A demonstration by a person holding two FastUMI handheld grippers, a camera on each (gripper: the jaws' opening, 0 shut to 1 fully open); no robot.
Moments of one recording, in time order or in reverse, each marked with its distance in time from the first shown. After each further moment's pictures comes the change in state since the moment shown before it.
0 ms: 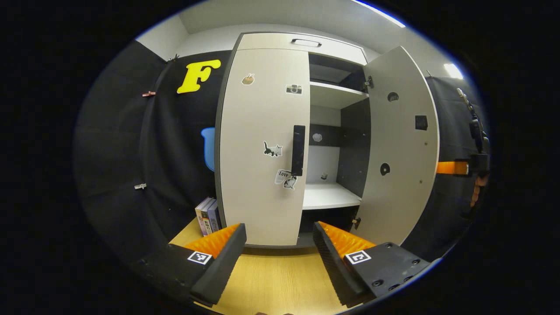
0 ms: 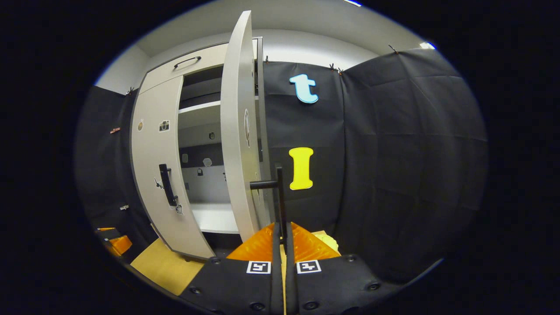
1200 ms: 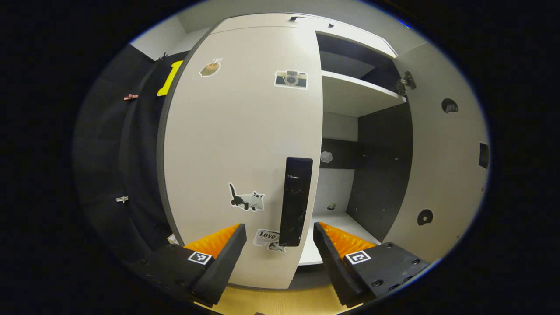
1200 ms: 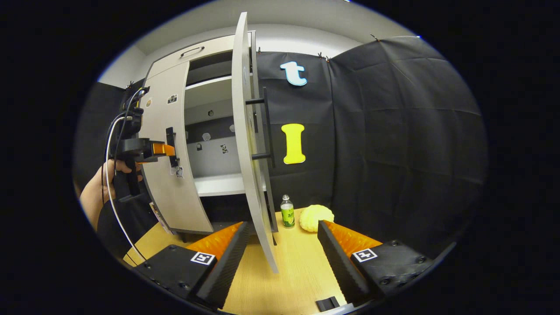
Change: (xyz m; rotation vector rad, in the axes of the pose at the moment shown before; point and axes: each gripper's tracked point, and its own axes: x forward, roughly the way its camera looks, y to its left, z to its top) left arm 0.203 -0.026 0.086 -0.024 -0.037 0.019; right arm -0.036 -0.011 -0.069 0.026 0.092 -0.031
